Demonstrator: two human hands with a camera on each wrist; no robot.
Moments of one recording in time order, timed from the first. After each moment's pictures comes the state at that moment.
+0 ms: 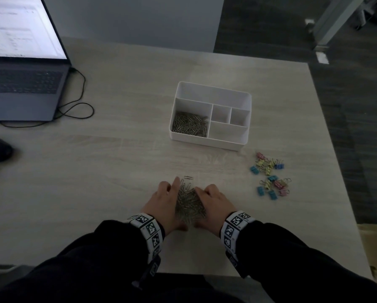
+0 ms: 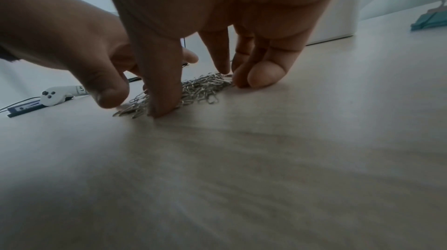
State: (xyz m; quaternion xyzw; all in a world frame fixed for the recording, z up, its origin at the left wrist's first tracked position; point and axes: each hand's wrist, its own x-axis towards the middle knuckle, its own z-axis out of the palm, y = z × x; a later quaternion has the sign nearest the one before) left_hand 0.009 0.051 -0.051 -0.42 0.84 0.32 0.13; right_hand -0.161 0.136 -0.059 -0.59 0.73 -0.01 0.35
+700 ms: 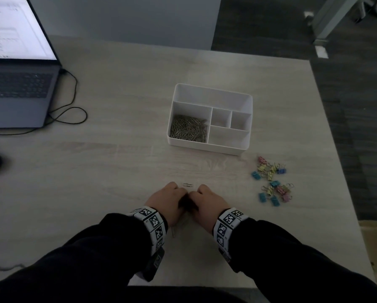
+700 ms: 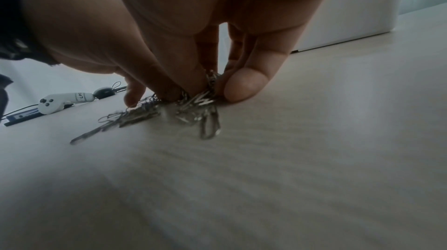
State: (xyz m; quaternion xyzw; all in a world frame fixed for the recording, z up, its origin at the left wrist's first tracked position) left_hand -0.021 0.010 -0.055 -0.36 0.86 0.32 0.15; right_hand -0.156 0.096 -0.058 -0.60 0.72 0.00 0.35
